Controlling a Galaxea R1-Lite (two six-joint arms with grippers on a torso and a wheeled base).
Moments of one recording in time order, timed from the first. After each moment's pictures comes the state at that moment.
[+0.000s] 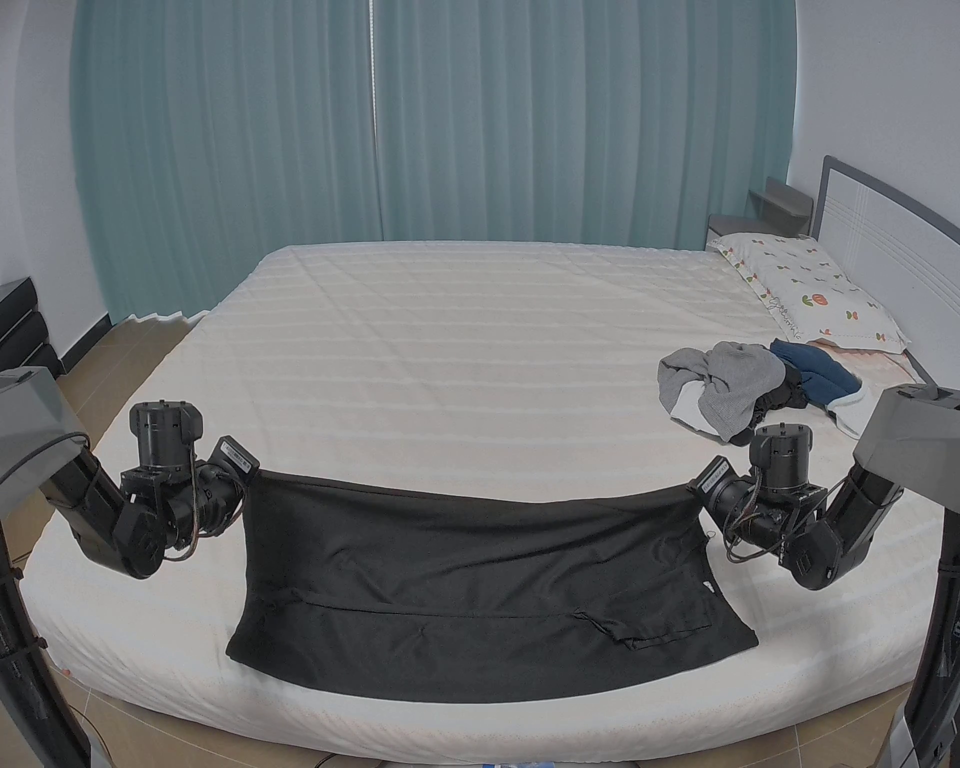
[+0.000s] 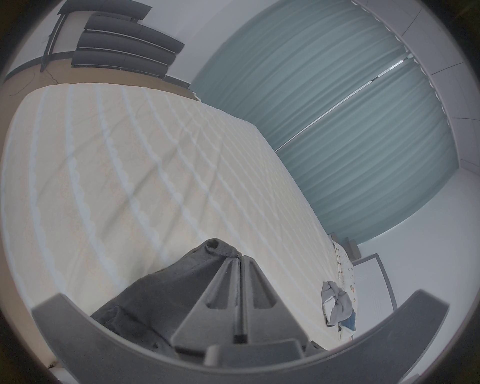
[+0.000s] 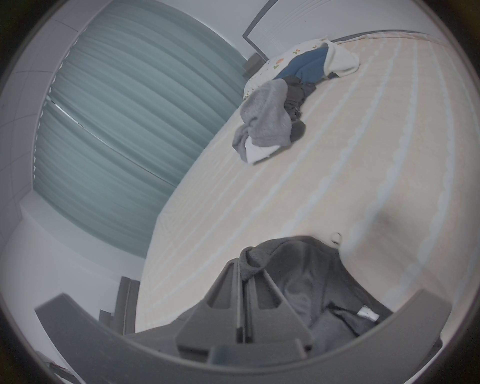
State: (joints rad) left arm -0.05 2.03 -0.70 -0.86 0.00 -0.96; right arm 0.23 2.21 -0.73 -1.04 -0.07 0.96
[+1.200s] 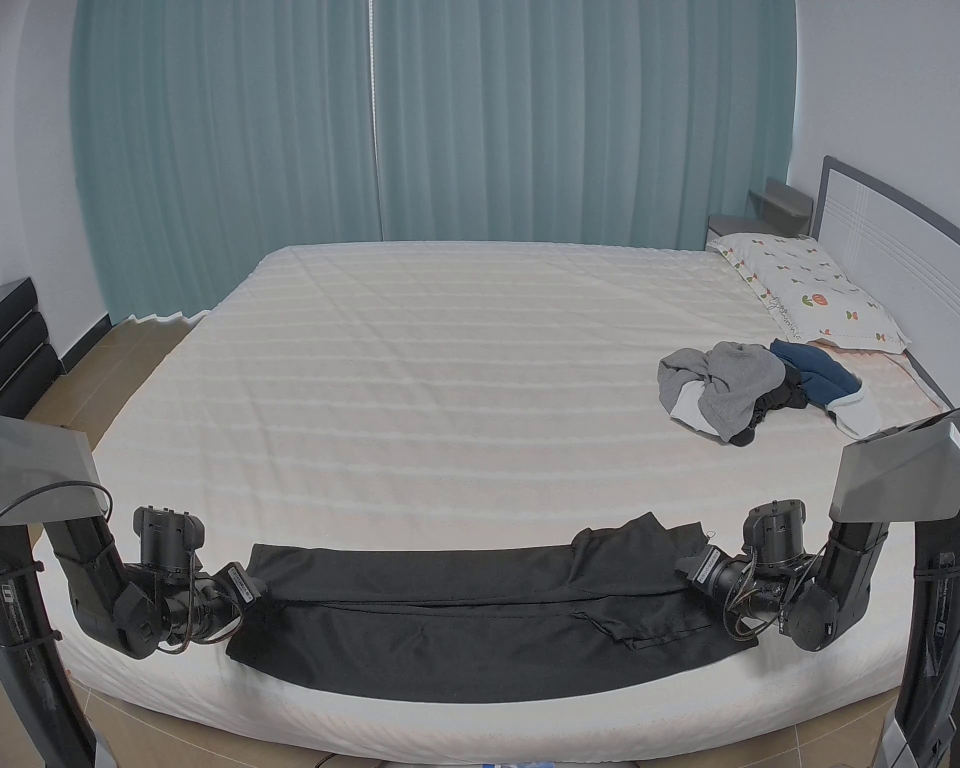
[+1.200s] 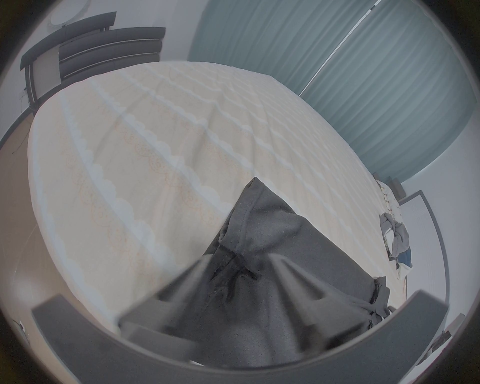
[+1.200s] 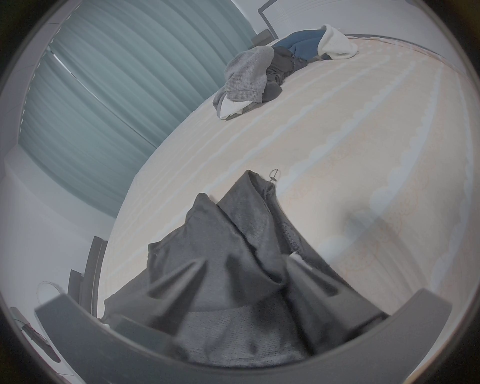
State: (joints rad) left arm -0.02 2.13 -0.34 -0.97 -0.04 -0.69; right arm 0.25 2.31 -0.47 -1.20 -0.04 0.80
